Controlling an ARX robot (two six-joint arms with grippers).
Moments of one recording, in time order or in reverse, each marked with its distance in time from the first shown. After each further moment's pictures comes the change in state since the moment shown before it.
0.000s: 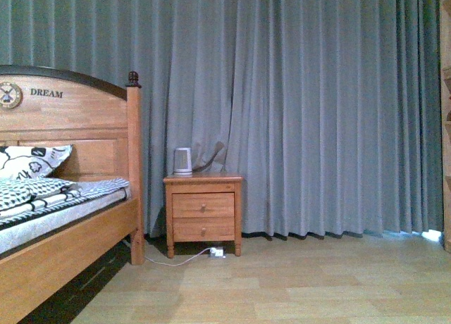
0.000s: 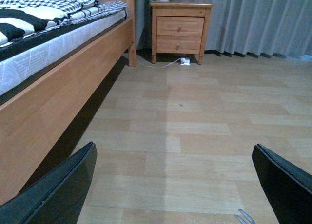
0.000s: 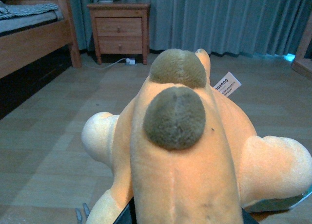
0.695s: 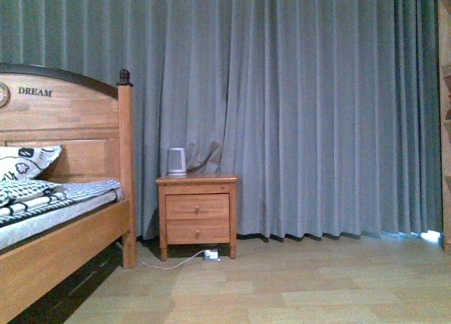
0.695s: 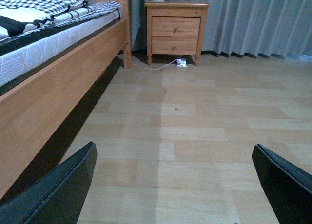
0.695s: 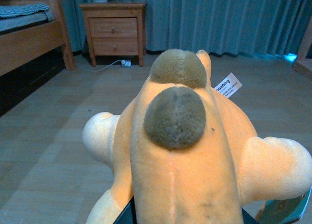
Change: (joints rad) left arm 0.000 0.000 0.000 0.000 0.001 0.000; right arm 0.000 0.000 0.000 0.000 0.005 0.000
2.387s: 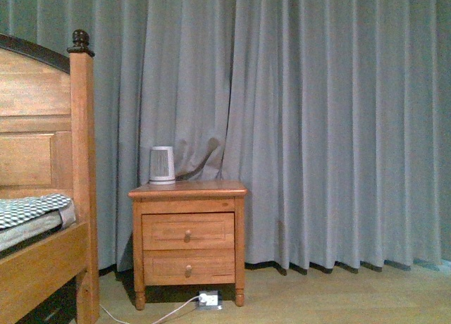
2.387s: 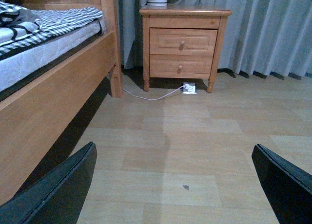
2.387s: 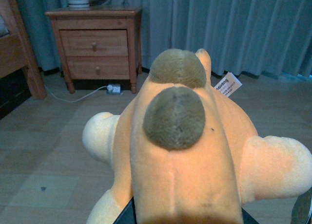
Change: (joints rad) left arm 0.000 0.000 0.000 0.000 0.000 0.000; right arm 0.000 0.000 0.000 0.000 -0.003 0.000
